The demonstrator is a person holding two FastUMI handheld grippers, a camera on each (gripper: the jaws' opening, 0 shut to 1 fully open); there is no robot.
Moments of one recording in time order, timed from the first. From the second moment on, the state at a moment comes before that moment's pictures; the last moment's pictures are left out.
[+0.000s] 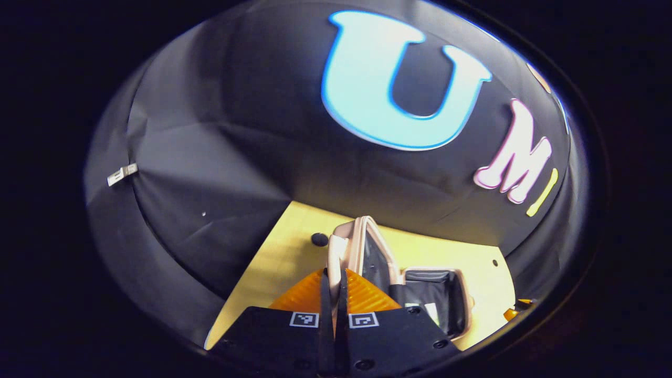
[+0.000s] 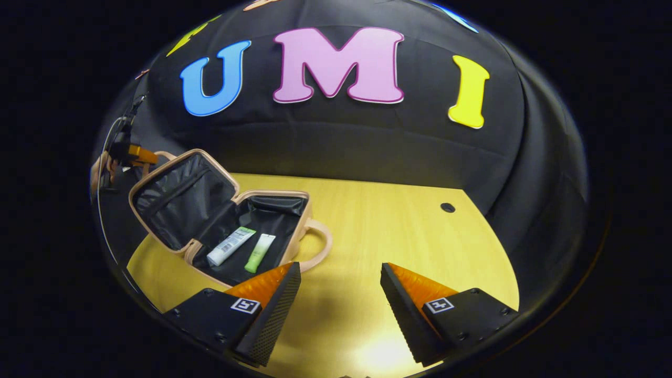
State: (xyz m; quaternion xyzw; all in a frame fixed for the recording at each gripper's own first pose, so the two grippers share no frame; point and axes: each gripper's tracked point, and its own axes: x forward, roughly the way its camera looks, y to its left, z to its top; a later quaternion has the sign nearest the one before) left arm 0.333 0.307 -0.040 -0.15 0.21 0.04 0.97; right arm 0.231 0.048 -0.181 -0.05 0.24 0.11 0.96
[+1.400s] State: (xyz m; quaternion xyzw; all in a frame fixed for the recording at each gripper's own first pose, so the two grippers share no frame) left arm 0.366 -0.118 -0.130 -0.11 0.28 -0.10 0.95; right arm 0.194 -0.111 -0.092 0.01 0.20 0.06 0.98
